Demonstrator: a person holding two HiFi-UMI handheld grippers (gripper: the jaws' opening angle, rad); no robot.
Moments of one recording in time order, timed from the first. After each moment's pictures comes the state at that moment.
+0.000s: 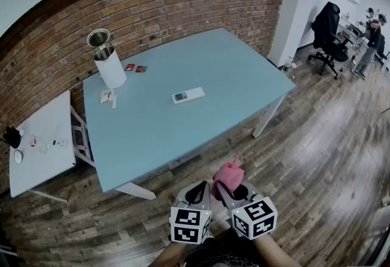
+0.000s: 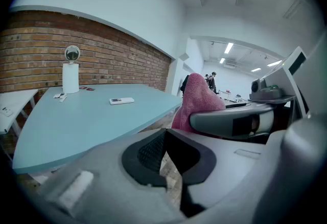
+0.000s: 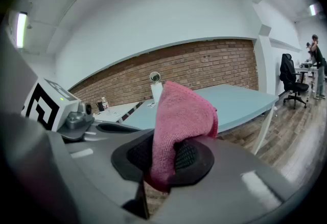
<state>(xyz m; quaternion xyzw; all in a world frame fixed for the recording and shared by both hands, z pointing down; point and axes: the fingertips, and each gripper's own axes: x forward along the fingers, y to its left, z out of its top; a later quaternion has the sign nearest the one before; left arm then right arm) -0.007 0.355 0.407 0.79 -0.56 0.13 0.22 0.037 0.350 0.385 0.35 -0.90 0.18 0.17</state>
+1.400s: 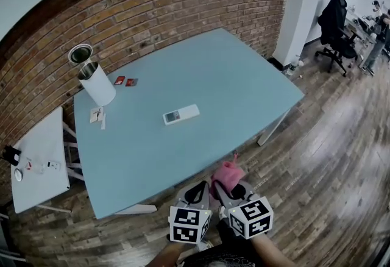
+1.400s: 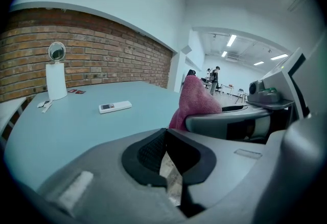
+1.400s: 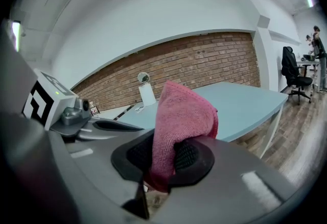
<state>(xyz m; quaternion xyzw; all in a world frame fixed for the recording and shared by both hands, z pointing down) -0.005 0.223 0.427 0.78 -0.56 0.16 0.23 0.035 0.215 0.414 0.34 -0.90 0.20 0.16</state>
